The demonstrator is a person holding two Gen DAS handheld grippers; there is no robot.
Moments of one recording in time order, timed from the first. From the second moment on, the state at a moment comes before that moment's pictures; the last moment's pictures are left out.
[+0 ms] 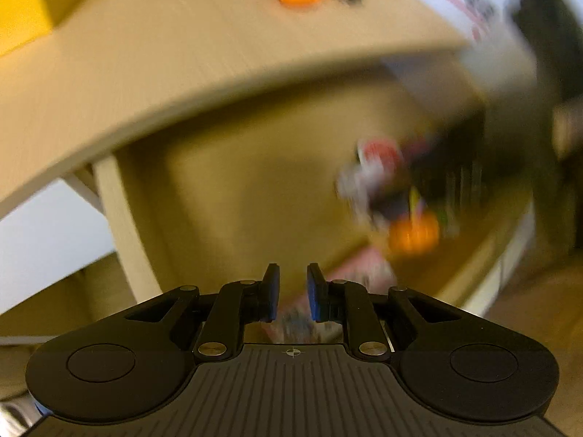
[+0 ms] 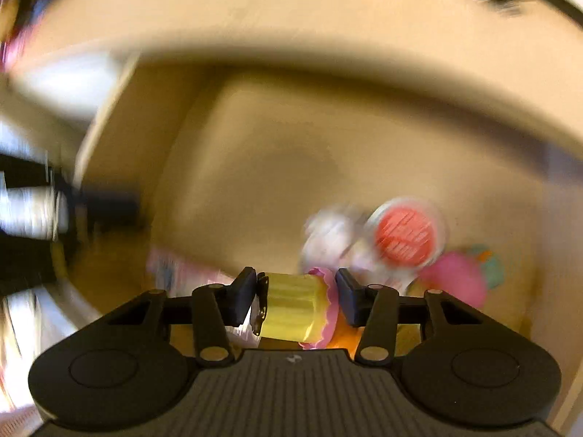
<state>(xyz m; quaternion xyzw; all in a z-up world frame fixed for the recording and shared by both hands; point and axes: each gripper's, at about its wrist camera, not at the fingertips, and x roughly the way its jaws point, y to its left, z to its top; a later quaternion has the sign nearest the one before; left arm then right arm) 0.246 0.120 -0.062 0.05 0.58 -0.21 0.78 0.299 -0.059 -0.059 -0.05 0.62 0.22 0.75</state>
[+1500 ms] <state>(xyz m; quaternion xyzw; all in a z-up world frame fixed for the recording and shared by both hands) 0.322 0.037 -0.122 -0.06 0.67 -0.18 0.71 0.254 -0.174 -0.028 0.03 0.50 0.15 0.85</state>
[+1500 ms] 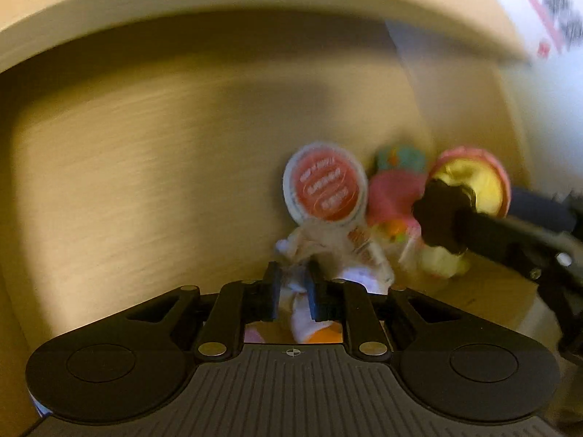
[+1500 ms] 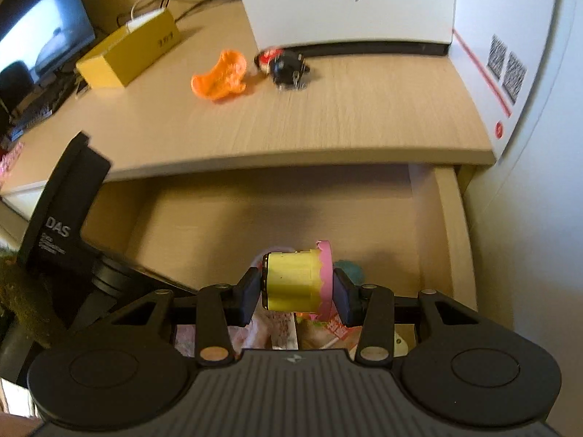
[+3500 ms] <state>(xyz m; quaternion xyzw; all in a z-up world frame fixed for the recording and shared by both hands) 0.312 0.094 -0.095 -0.03 0.52 -0.14 0.84 0.284 -0.142 -0.050 0.04 0.54 0.16 0.83</state>
